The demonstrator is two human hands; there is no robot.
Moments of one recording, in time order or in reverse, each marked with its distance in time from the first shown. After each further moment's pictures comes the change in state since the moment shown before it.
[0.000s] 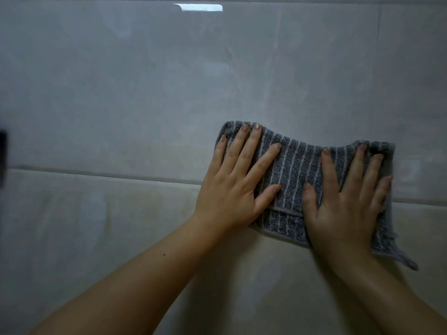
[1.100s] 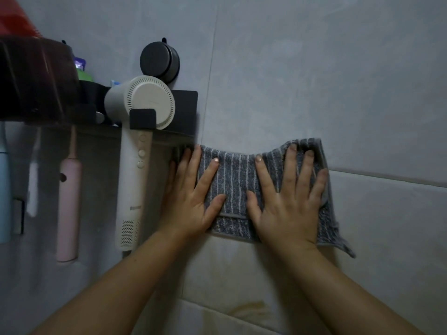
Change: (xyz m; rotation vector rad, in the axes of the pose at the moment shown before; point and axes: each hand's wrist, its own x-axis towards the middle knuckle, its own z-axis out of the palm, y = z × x) left_hand -0.240 -0.323 -0.062 -0.068 -0.125 -0.311; right_hand -0.069 -0.375 0.063 0.058 -0.077 -0.305
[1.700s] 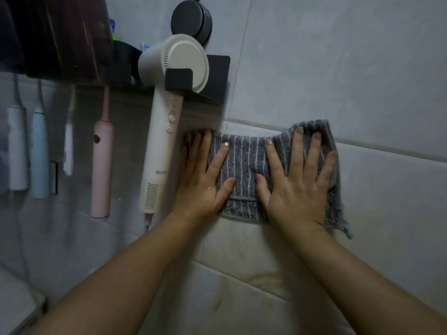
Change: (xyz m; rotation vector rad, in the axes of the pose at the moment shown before) left_hand -0.033 -0.012 0.002 0.001 -0.024 -0.093; right_hand -0.014 -0.023 0.006 -0.008 -0.045 -0.063
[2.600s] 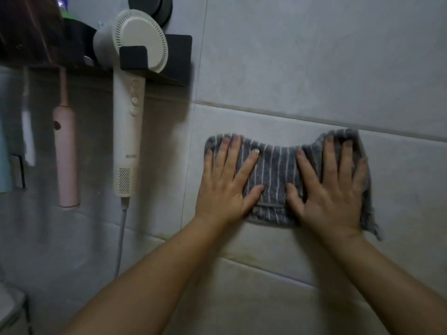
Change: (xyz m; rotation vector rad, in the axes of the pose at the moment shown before) left_hand -0.014 0.104 0.023 0.036 0.058 0.165; right_hand -0.060 0.100 -0.016 -0.014 0.062 -0.042
